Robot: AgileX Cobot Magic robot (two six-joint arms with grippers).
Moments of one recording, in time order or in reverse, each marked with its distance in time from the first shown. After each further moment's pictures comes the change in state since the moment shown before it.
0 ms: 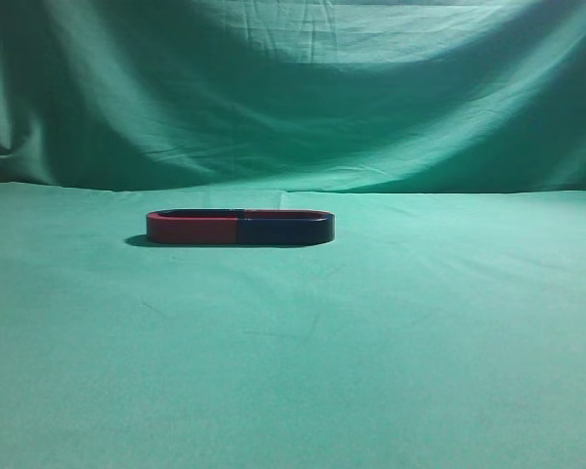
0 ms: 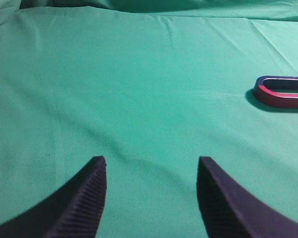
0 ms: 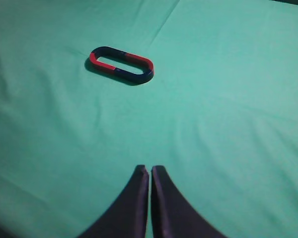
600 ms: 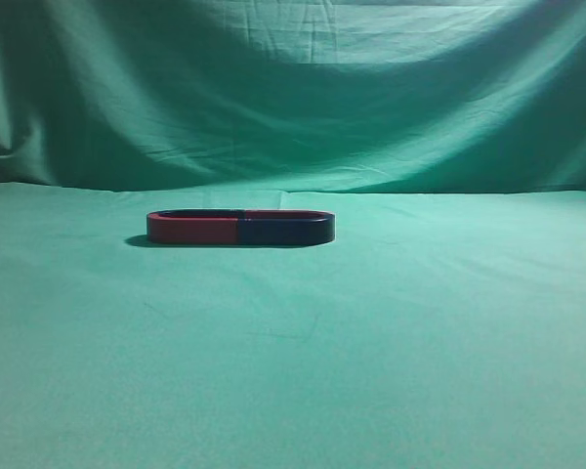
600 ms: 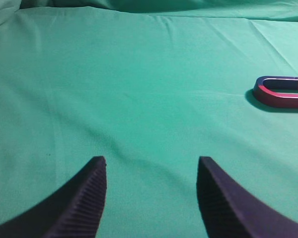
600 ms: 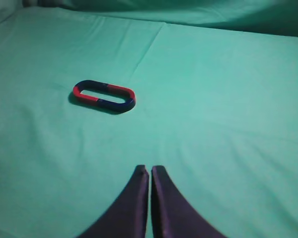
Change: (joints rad) left arm 0.000 0.000 0.000 0.000 0.000 0.000; right arm 0.000 -0.146 0.087 -0.079 -0.084 0.092
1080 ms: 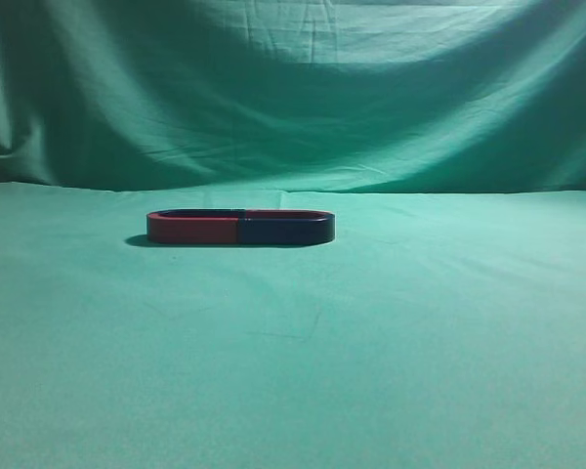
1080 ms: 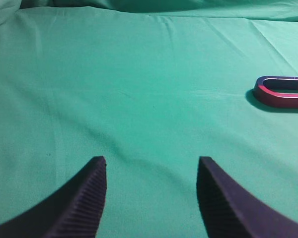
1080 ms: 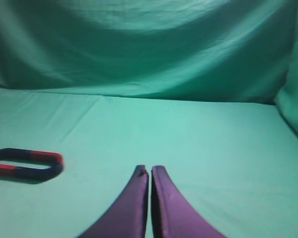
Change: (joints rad) left arm 0.000 0.000 0.000 0.000 0.000 0.000; right arm -0.197 -0.283 0.547 -0.079 -0.624 -0.020
